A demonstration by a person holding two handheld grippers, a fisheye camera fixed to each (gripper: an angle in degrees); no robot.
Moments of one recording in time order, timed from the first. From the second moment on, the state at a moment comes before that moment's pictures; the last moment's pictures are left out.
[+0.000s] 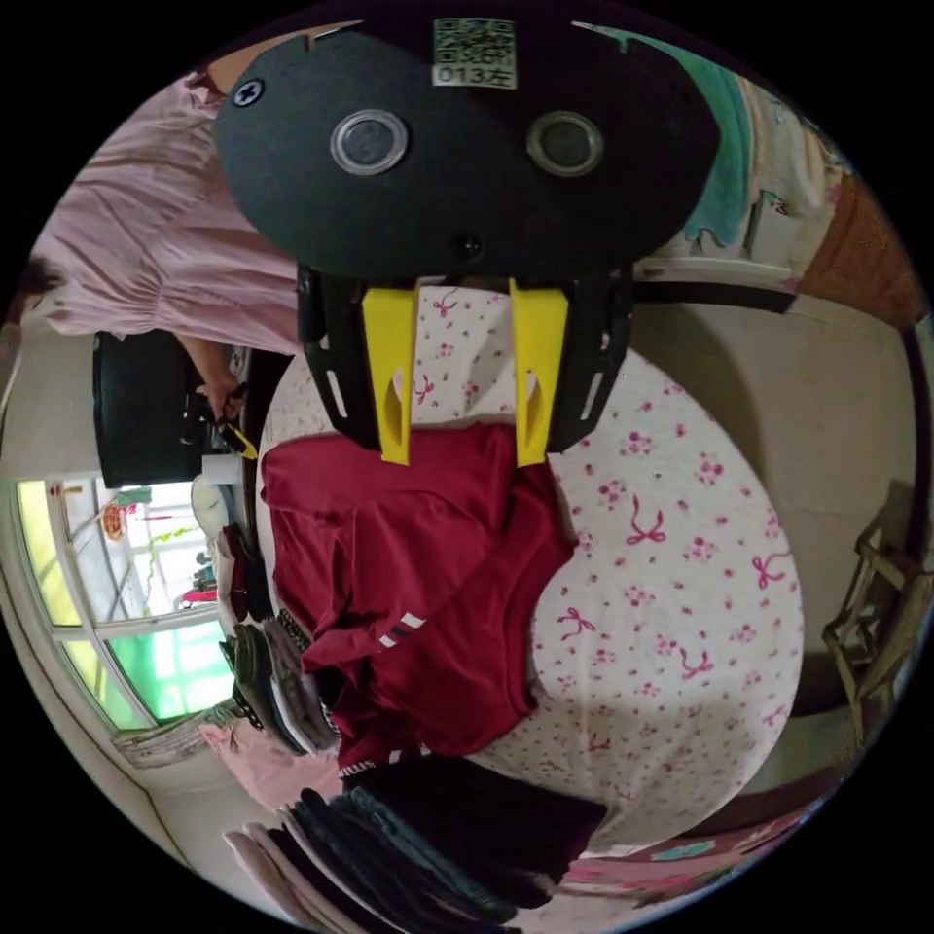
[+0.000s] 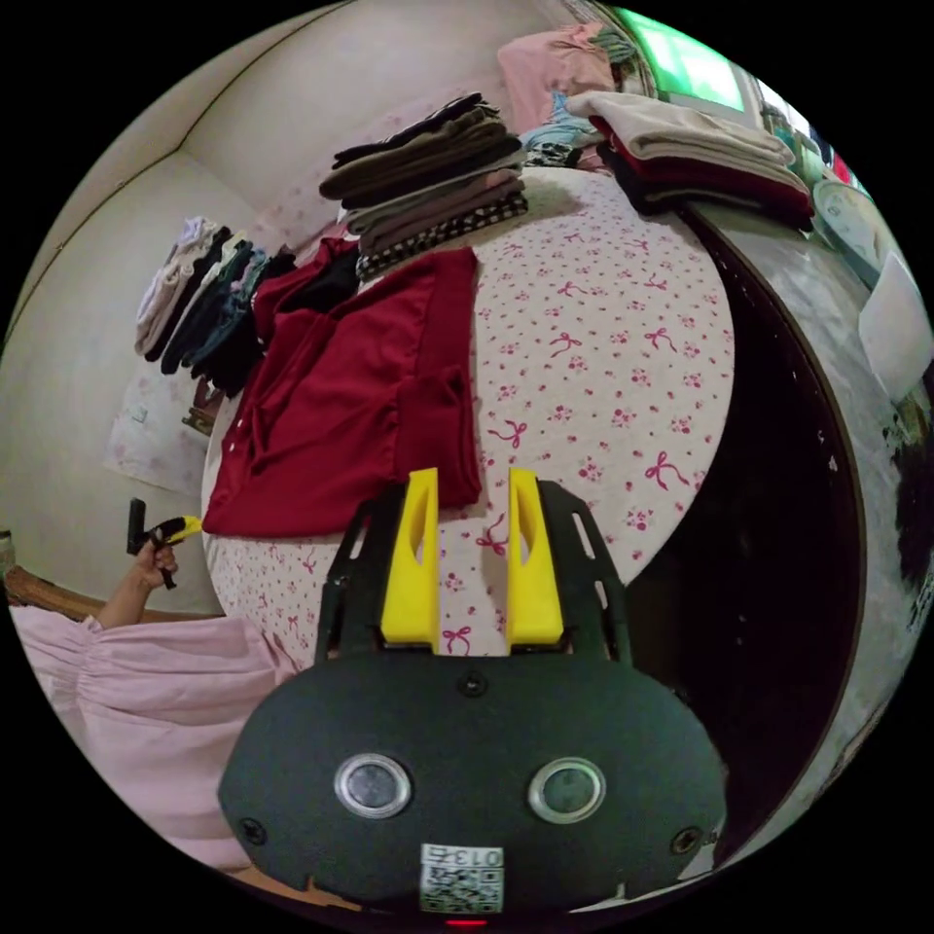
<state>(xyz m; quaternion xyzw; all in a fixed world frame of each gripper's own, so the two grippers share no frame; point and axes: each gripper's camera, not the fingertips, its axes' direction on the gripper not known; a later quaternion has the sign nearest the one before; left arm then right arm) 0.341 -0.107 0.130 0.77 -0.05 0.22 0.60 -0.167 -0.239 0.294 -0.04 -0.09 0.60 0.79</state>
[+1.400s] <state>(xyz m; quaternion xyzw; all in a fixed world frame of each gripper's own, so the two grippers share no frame) 0.390 -0.094 0.140 0.70 -0.19 0.14 0.68 -0.195 -0.300 0.316 -0.15 -0.10 0.55 0.82</state>
